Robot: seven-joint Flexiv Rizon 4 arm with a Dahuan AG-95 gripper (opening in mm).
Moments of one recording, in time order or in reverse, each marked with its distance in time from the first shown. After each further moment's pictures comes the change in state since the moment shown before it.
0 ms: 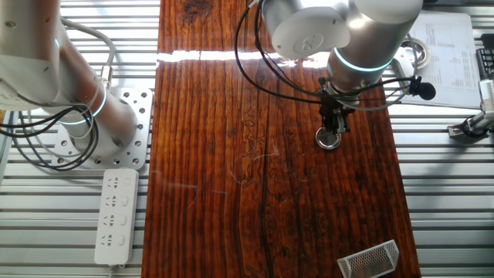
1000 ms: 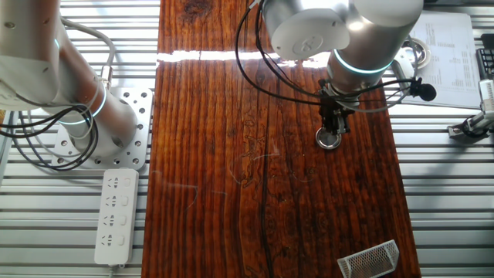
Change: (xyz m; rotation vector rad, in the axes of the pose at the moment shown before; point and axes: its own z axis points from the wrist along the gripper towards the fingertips) arm 0.000 0.001 0.001 -0.013 -0.008 -0.017
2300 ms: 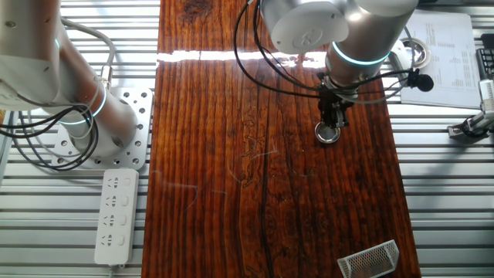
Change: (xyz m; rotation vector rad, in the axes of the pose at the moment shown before) arm -0.002 0.021 0.001 -0.002 0.001 0.002
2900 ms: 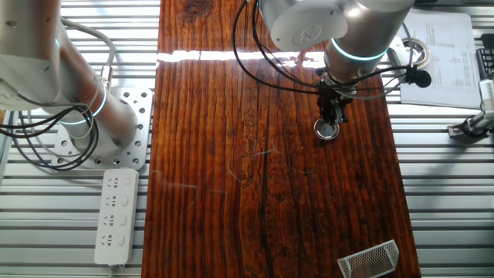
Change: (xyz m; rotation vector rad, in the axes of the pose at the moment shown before) arm 0.000 0.005 0.000 0.001 -0.002 0.001
